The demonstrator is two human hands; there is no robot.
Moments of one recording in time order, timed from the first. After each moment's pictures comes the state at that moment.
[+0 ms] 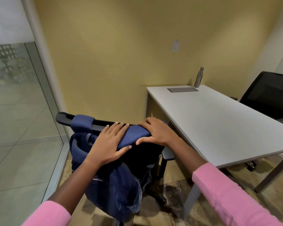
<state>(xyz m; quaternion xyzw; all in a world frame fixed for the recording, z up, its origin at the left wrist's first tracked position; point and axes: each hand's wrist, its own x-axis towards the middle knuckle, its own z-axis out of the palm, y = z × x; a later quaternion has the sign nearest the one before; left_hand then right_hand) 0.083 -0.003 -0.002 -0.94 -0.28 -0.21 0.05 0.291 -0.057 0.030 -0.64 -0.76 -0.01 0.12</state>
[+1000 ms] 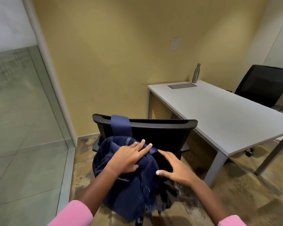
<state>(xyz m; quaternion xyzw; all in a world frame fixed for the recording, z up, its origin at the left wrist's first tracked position) -0.018 0.014 -0.014 -0.98 -0.15 -0.05 0.10 0.159 -0.113 -0.065 -0.74 -0.59 0.22 0.25</state>
